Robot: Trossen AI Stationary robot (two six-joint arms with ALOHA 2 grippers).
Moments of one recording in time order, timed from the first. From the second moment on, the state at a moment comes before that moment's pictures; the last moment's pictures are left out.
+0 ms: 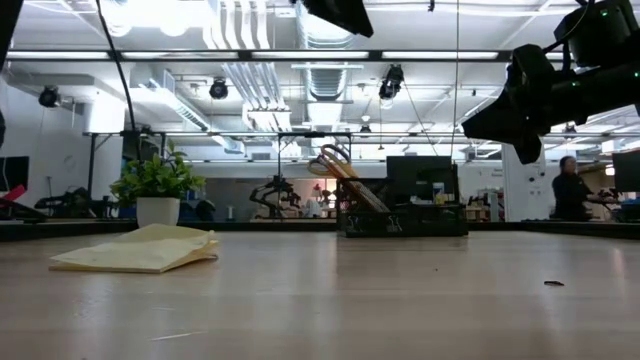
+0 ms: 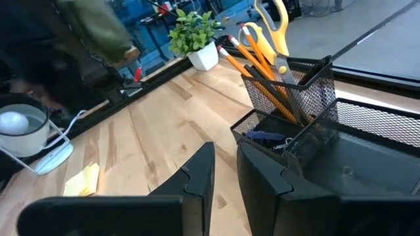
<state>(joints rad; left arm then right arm) -0.05 1.73 1.67 -0.38 -0.74 0.28 -0.29 0.55 0.11 0.24 0.07 0.46</state>
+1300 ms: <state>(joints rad) -0.08 1.85 1.51 -1.02 0.24 0.09 -0.29 0.55 0.11 0.23 0.07 0.46</state>
